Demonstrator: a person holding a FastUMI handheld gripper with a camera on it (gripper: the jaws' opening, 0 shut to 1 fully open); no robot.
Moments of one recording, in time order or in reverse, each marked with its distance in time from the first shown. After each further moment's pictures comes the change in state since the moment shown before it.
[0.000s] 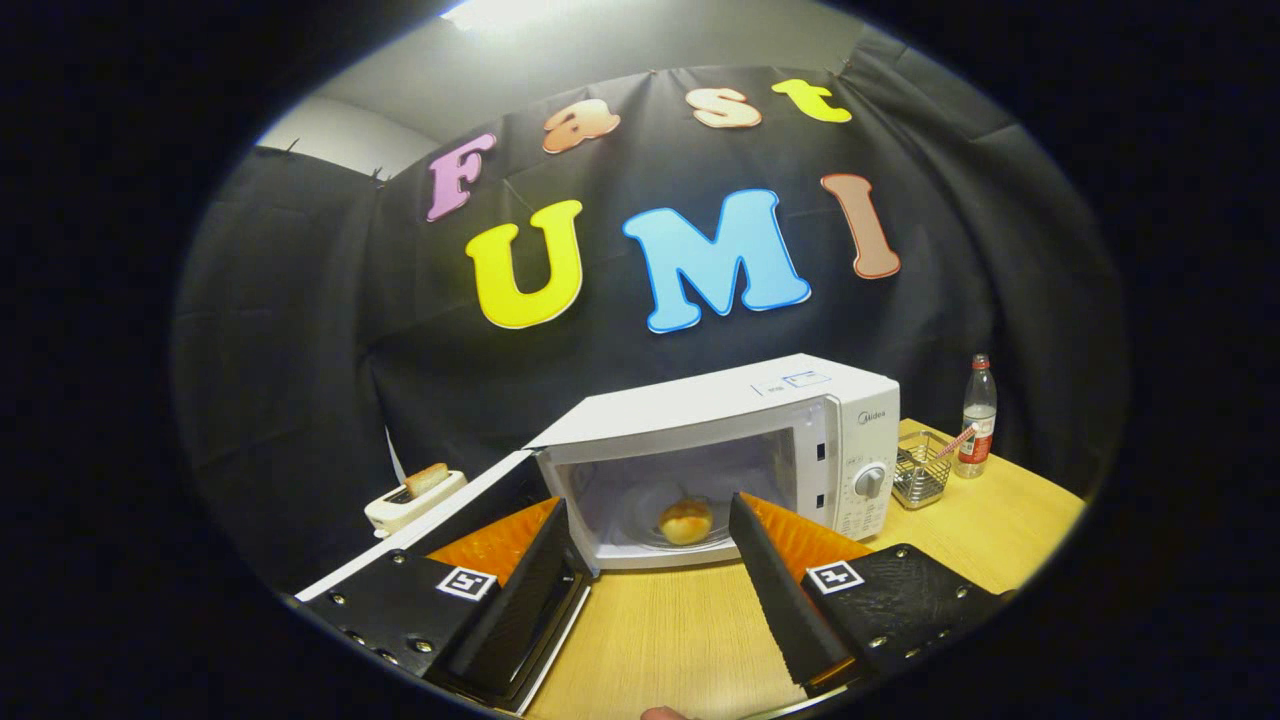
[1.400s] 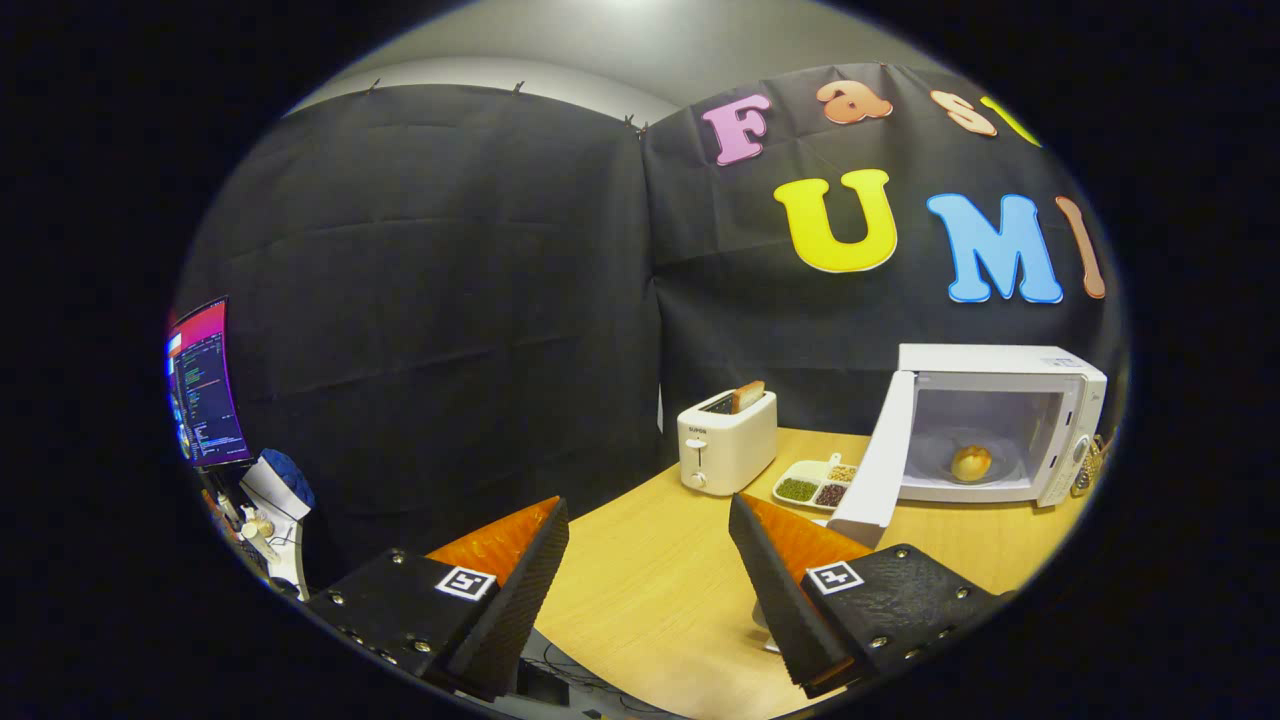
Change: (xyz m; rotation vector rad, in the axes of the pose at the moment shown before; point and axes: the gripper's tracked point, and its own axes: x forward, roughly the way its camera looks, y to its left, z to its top) arm -0.143 0.279 -0.107 -0.180 0.205 0.634
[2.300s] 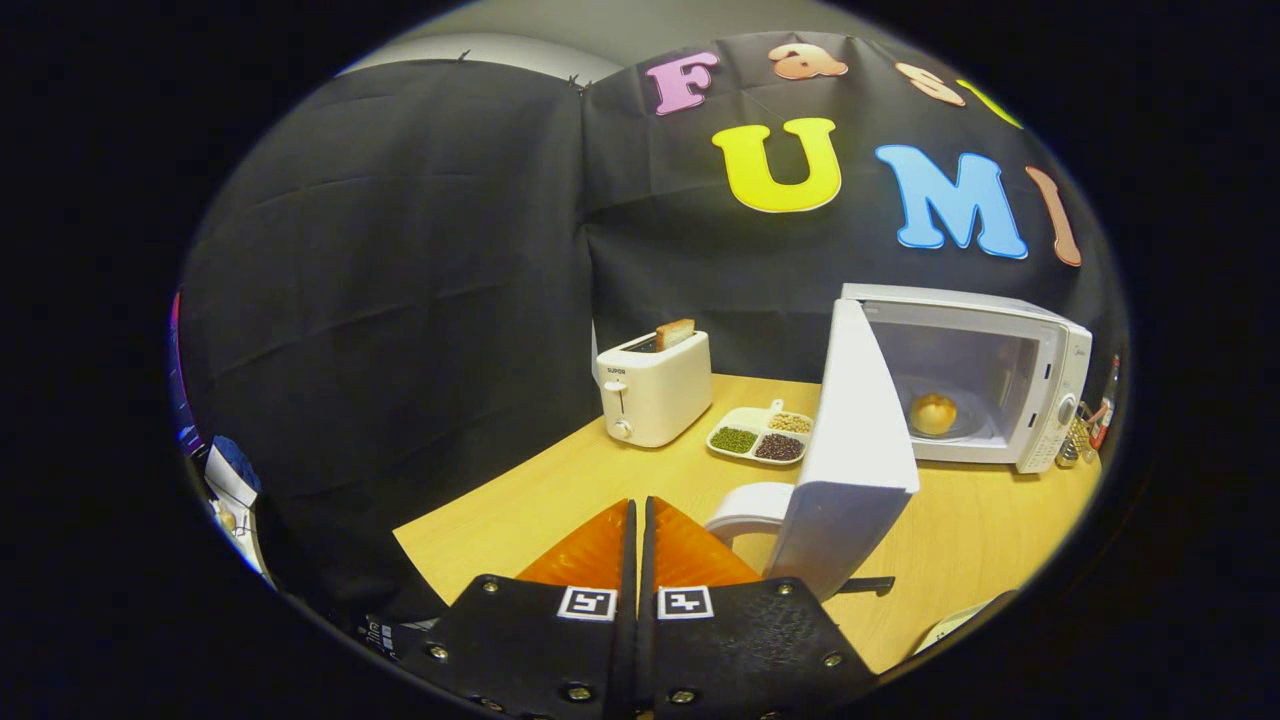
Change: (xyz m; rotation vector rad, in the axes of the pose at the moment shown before) arm 0.016 -0.086 -0.051 0.034 0.108 -0.177
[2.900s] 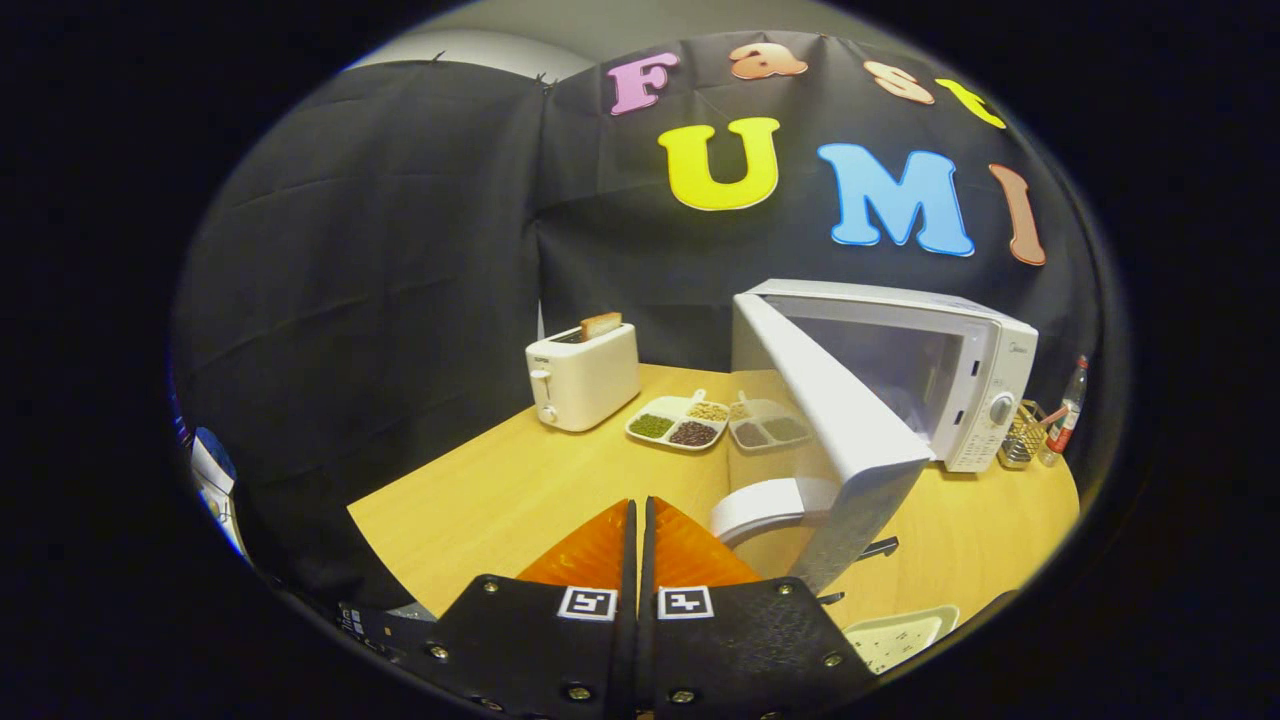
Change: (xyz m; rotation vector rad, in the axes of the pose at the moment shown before) arm -0.043 -0.095 0.005 0.013 0.025 -0.141
